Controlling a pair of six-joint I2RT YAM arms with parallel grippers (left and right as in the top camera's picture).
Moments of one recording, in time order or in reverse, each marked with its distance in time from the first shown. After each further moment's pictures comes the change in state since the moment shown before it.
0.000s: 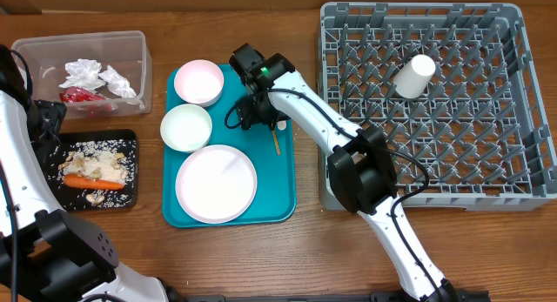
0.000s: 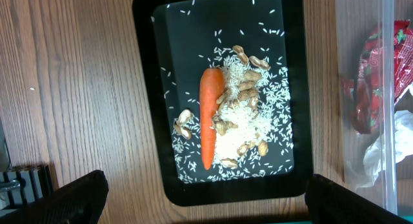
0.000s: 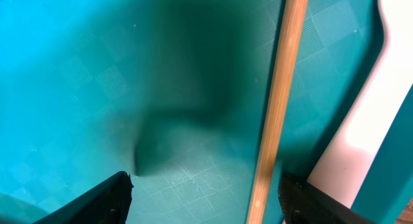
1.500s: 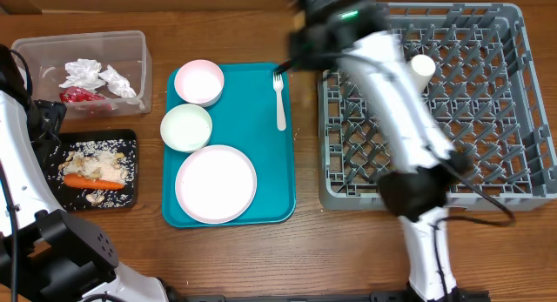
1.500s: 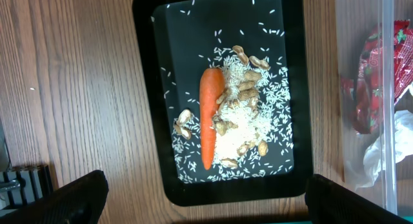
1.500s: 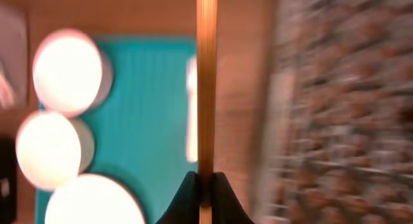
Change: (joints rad) left arm 0.000 0.000 0.000 0.000 0.000 0.000; right arm -0.210 -0.314 0.284 -0.322 0.045 0.023
